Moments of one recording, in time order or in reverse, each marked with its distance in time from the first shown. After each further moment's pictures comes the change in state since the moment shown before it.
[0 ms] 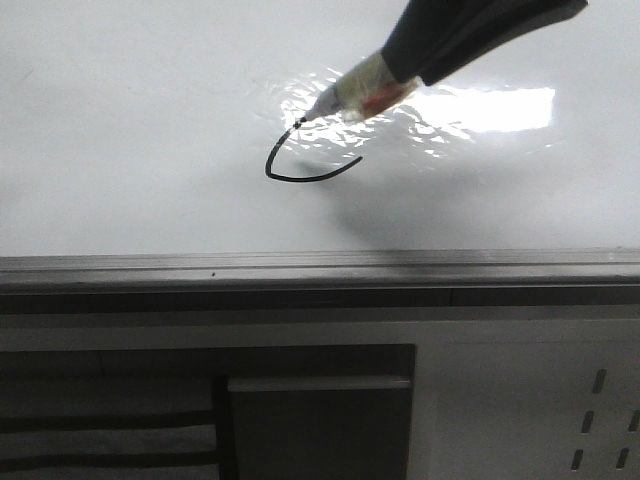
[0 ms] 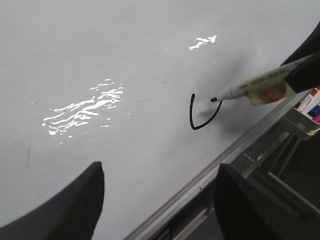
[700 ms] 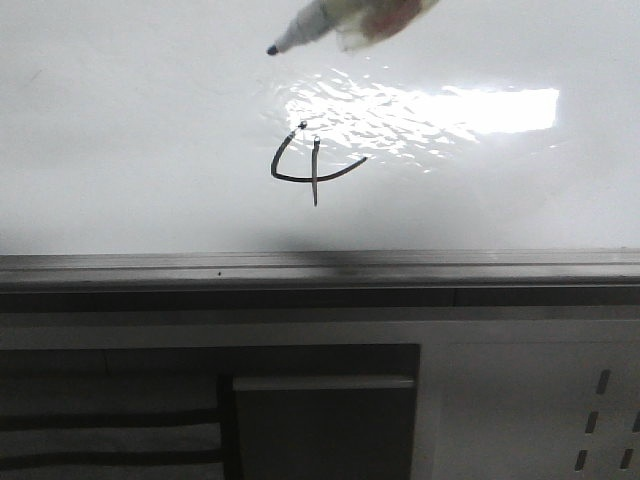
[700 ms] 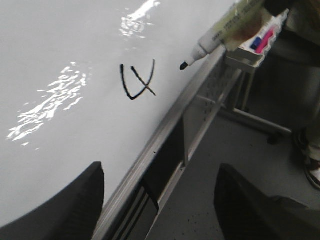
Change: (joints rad) left arm -0.039 0.086 -0.092 -0.010 0.266 0.243; right arm 0.071 -0.137 -0.045 -0.009 0.175 -0.331
